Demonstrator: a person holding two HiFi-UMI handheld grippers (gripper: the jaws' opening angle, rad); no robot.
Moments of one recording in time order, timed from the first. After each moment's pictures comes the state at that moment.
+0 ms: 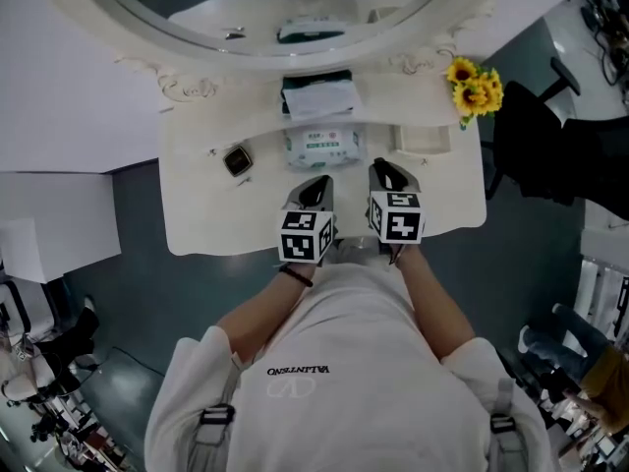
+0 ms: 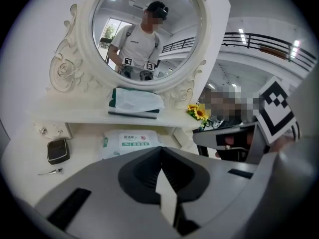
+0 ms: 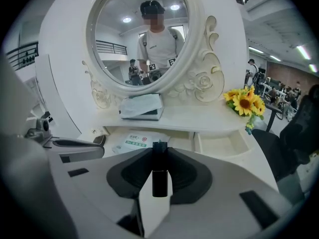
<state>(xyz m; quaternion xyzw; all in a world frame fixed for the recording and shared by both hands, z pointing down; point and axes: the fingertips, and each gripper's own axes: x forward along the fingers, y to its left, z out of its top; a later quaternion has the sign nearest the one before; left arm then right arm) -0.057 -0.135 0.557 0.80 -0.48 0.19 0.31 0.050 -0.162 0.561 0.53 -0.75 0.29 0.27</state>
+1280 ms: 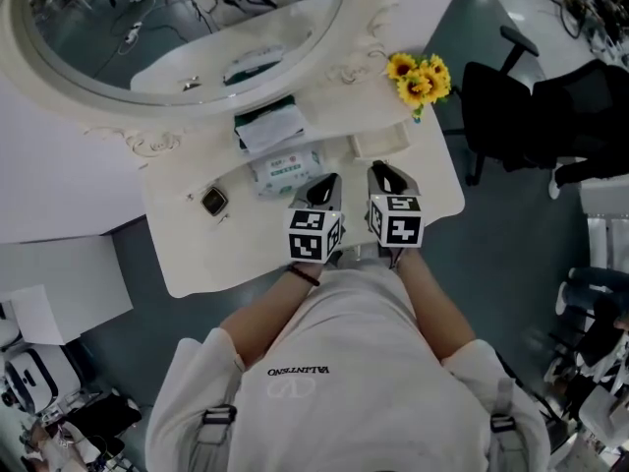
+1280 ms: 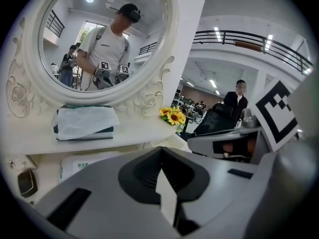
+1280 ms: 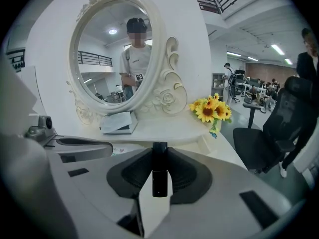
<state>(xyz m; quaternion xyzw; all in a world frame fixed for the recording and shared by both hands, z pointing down) 0.051 -0.159 0.517 0.86 -0.39 0.19 0.24 0.138 -0.159 0.526 0.61 -0.71 0.28 0.21</state>
